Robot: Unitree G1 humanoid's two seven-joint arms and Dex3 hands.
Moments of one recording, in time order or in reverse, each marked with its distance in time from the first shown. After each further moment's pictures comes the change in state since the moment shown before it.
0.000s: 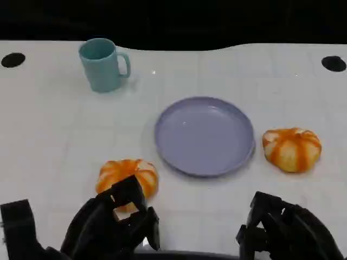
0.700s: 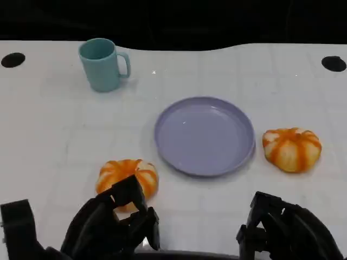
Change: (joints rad) left arm 0.000 0.000 0.000 0.000 0.001 0.000 0.000; right arm 0.000 0.000 0.000 0.000 0.000 0.000 0.000
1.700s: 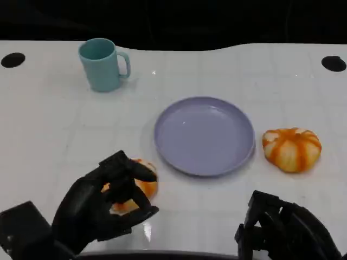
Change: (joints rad) left arm -0.003 0.030 -0.006 -0.102 0.329 -0.297 0.183; right arm -0.012 0.001 0.007 0.007 -0.016 0.000 -0.002
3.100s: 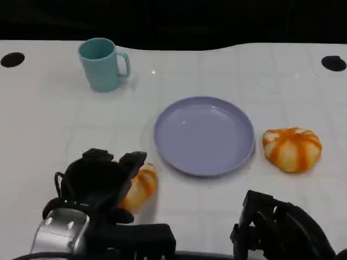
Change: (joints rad) left arm -0.187 0.223 -0.367 -0.123 1.331 0.377 0.206; right arm -0.005 0.004 0.027 -0.011 -0.008 0.008 -0.026
